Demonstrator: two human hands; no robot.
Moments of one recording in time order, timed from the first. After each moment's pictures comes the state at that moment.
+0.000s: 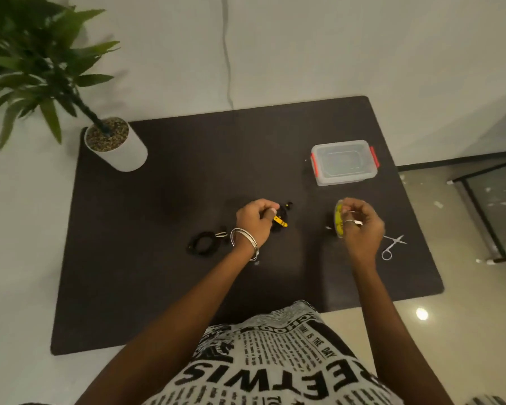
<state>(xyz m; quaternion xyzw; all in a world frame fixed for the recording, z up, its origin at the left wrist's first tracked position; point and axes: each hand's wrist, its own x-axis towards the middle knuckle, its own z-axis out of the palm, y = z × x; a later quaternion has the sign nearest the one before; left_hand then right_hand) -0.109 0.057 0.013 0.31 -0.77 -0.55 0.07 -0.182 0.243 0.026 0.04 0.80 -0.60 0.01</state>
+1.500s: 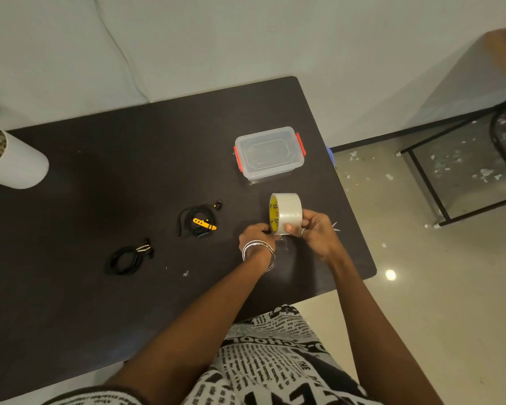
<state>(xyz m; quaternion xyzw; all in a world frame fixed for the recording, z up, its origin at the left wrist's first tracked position) -0.191 0.222 -0.028 0.45 -0.74 -0.48 -0.15 -0.243 0.343 -0.013 -0.02 0.70 -0.63 0.33</state>
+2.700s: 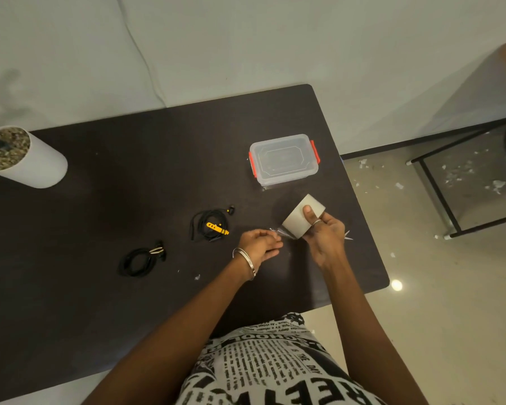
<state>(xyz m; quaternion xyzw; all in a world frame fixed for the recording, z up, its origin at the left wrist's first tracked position) -0.174 0.180 -0.035 0.43 -0.47 -0.76 -0.15 -0.240 0.302 0.006 0.25 0.60 -0.74 0.21</state>
